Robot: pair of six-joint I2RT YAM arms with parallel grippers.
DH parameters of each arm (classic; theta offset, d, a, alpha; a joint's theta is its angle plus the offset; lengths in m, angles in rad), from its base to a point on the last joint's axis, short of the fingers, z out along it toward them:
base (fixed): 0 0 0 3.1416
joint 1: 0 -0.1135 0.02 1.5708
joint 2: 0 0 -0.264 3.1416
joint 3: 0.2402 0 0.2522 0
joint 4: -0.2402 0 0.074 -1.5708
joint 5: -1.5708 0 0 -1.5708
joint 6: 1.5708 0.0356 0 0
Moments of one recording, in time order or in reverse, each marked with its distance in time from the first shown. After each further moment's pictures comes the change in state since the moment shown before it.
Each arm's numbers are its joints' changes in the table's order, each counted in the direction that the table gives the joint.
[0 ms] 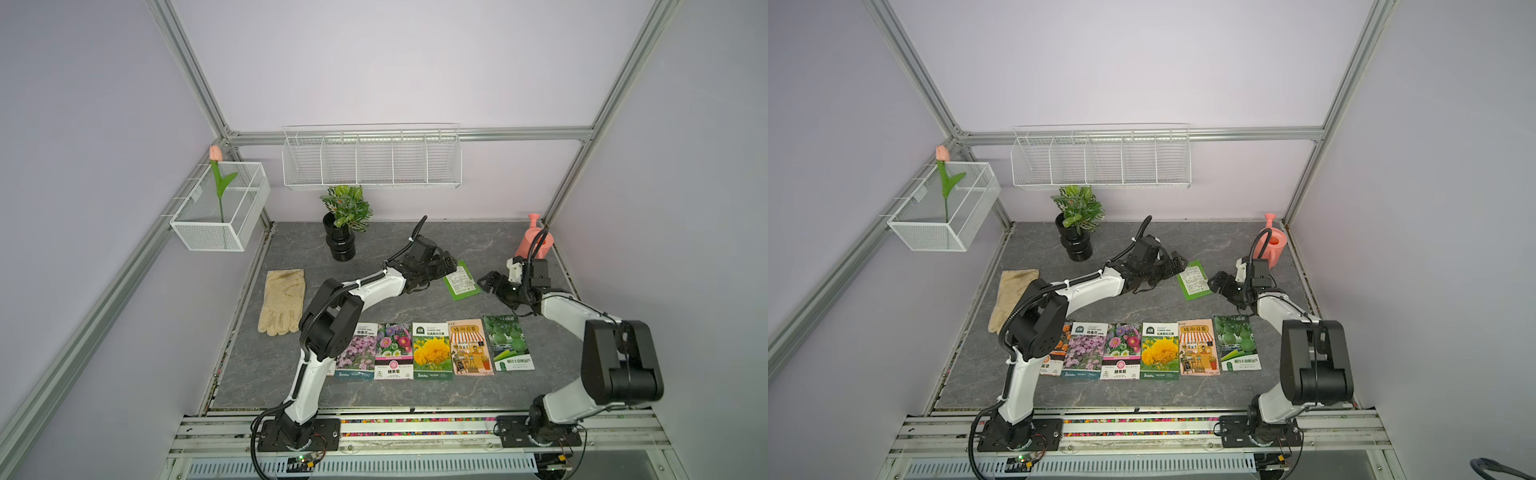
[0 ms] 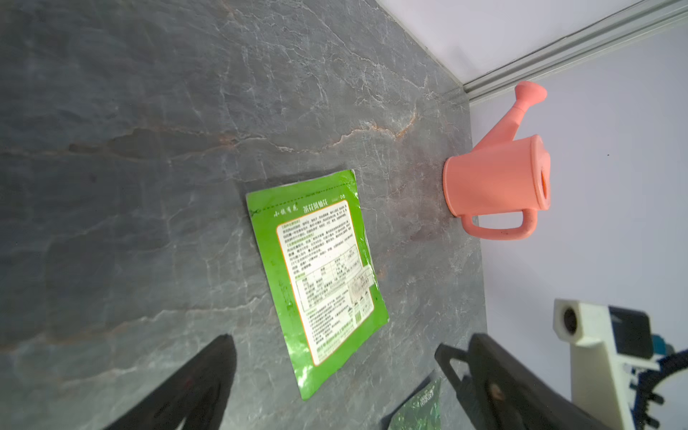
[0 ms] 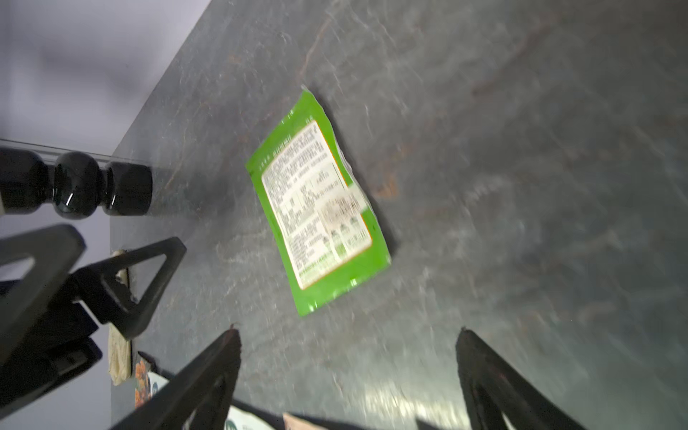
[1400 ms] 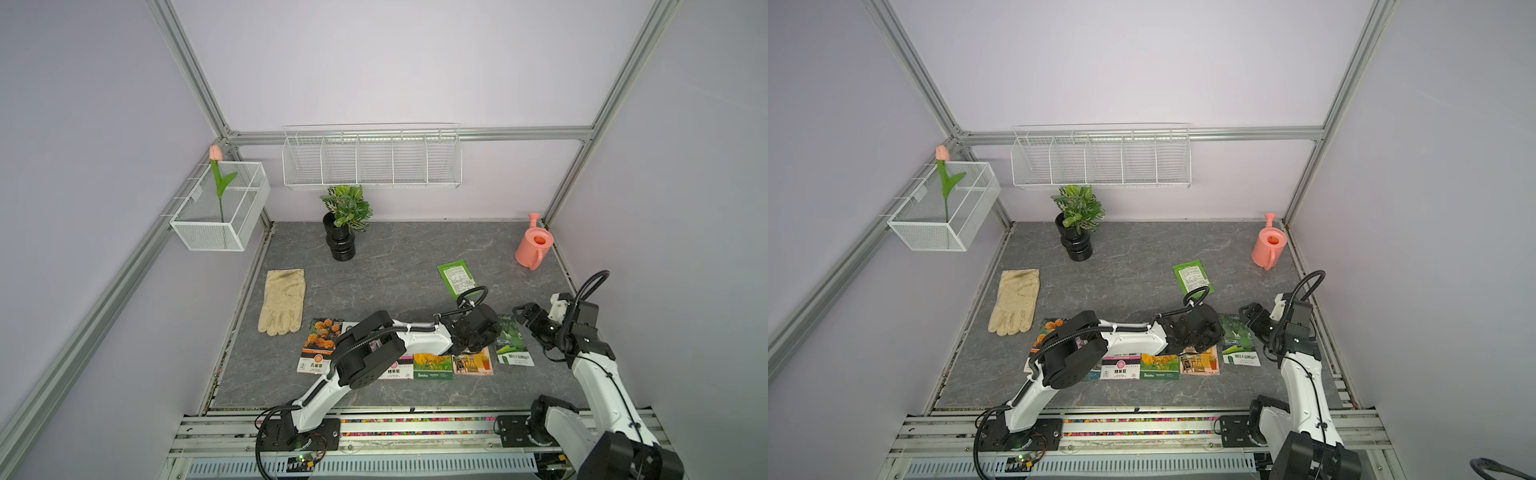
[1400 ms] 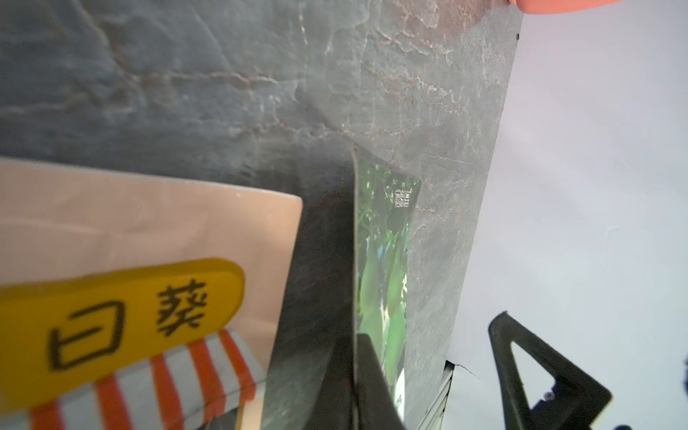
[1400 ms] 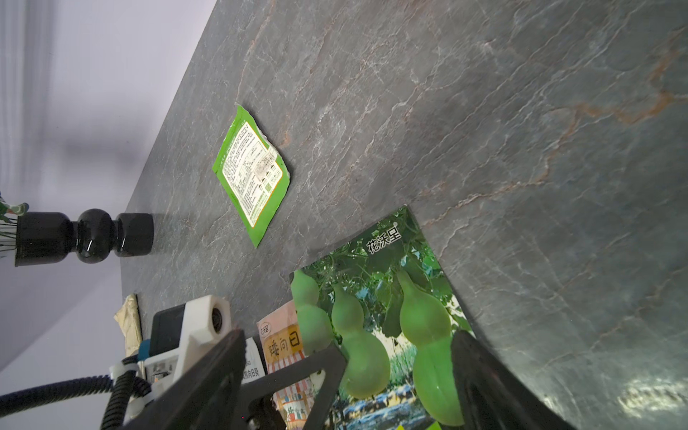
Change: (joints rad) left arm 0.449 0.063 -0.121 0.138 0.175 -0.542; right arm 0.308 -0.690 -0.407 -0.298 0.021 0.008
